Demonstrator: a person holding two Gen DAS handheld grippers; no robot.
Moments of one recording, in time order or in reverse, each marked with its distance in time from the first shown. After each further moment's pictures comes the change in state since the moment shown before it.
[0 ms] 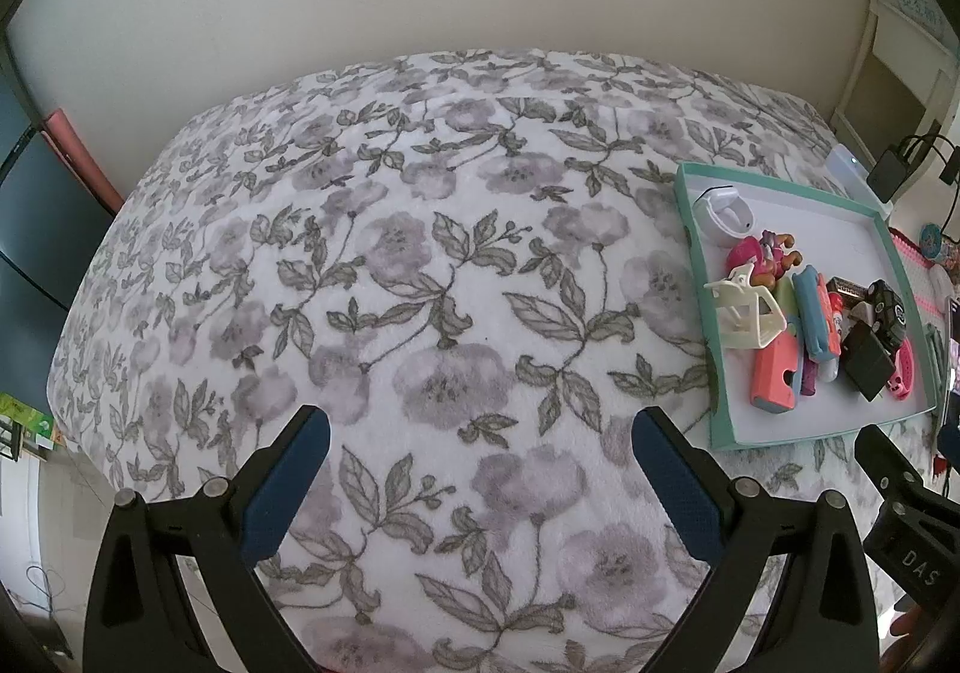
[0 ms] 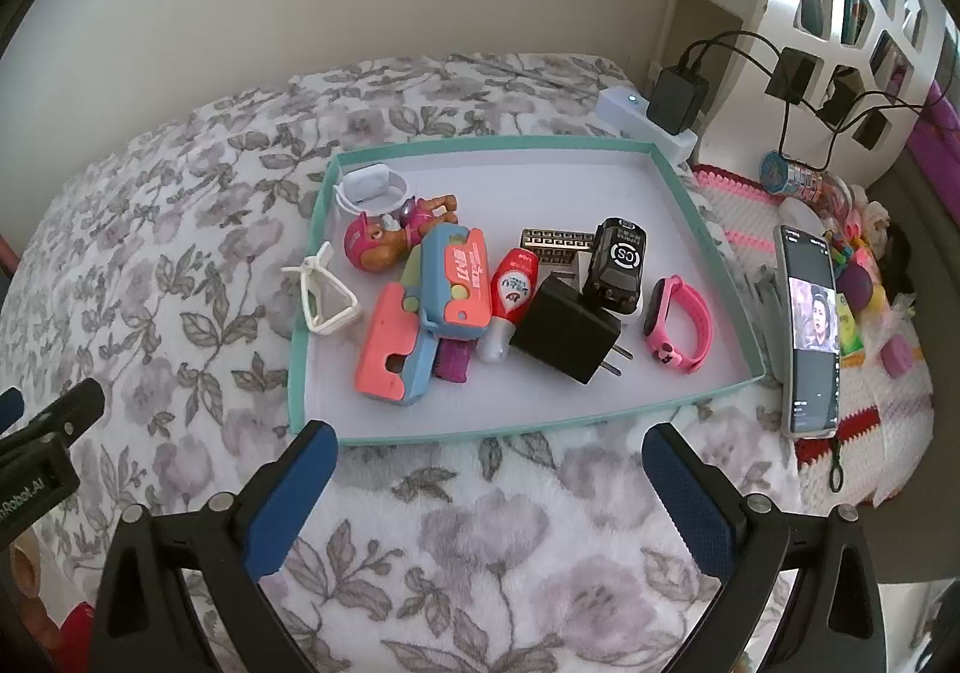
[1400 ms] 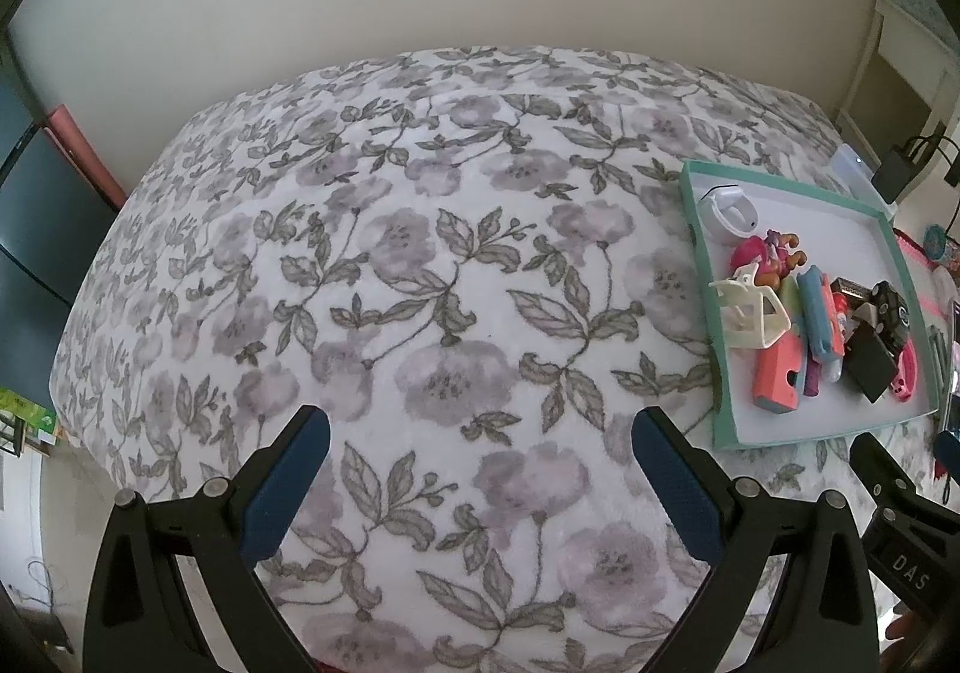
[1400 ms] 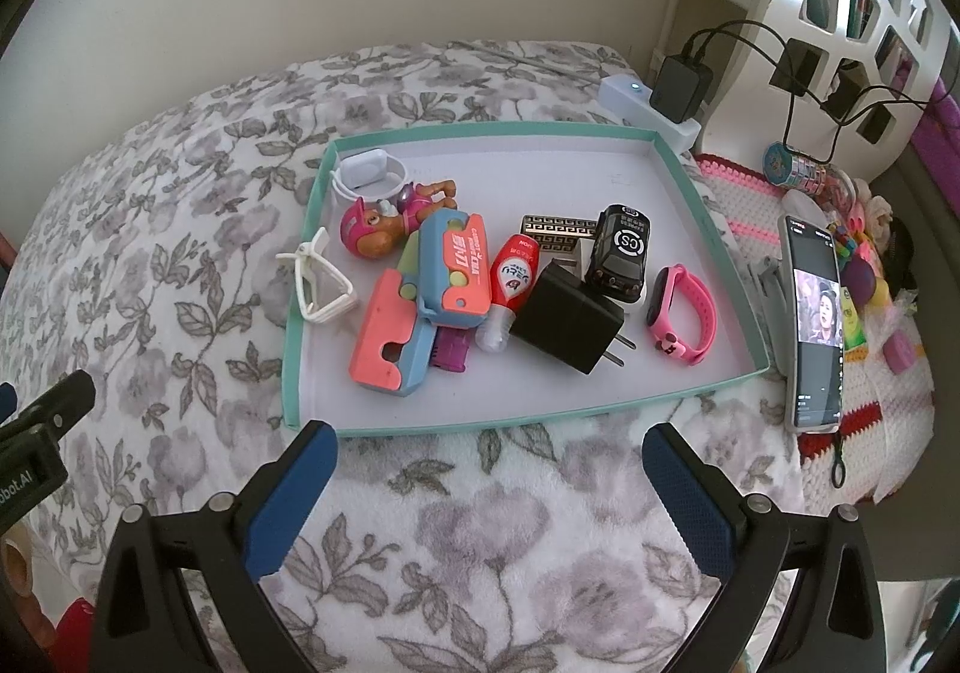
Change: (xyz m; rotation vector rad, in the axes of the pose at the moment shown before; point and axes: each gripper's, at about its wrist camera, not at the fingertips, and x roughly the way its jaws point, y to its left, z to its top) left arm 0.001 0.004 0.000 0.000 0.010 0.003; right arm 0.006 0.001 -0.002 -0.003 0.021 -0.003
